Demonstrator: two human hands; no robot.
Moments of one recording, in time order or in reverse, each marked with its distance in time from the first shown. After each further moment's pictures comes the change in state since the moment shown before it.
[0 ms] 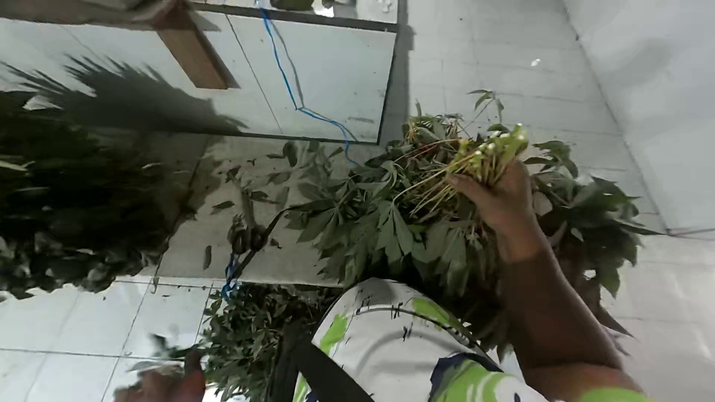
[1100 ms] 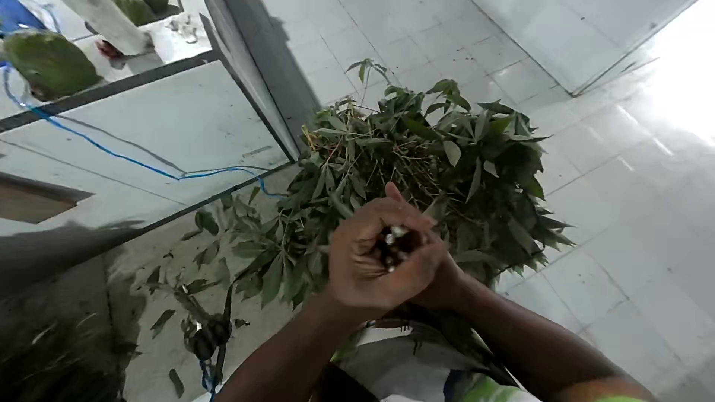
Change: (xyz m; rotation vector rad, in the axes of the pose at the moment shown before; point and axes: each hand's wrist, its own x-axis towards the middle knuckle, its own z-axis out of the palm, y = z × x) left_hand -0.190 0.441 -0.071 -1.476 -1.395 1.512; right_hand -0.111 -0.018 0.025 0.076 0.107 0.099
